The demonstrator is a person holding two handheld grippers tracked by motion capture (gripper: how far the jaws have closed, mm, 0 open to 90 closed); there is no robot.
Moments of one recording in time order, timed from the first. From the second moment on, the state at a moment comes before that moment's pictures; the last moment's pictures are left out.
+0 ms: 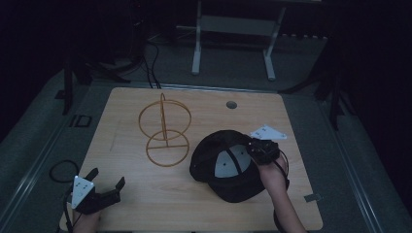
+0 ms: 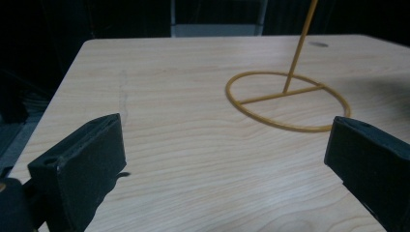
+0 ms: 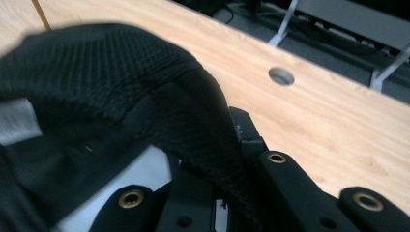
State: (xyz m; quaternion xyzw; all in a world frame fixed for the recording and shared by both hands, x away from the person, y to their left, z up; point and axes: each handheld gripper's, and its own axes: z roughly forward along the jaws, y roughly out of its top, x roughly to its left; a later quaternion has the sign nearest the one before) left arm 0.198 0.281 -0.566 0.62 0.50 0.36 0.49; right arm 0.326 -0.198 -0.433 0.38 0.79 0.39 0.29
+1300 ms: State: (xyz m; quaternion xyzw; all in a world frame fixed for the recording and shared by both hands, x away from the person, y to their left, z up) left arm 0.217 0.131 -0.507 0.75 0.37 0.18 0.52; right arm 0.300 -0.190 -0.335 0.32 0.75 0.46 0.35
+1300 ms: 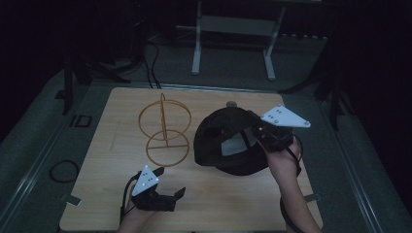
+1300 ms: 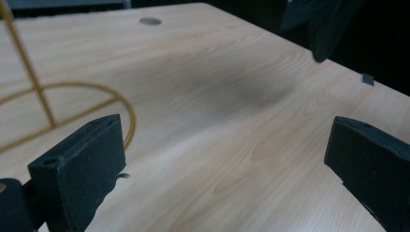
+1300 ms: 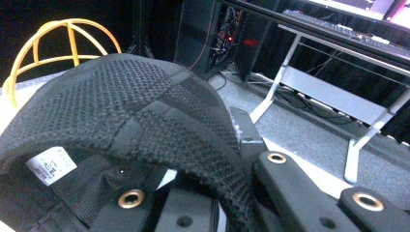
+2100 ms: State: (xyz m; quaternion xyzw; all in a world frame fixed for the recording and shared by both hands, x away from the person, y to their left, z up) left arm 0.262 0.060 -0.452 0.71 0.35 0.19 0.58; right arm 0.291 -0.188 -0.325 0.30 0.75 0.47 0.35
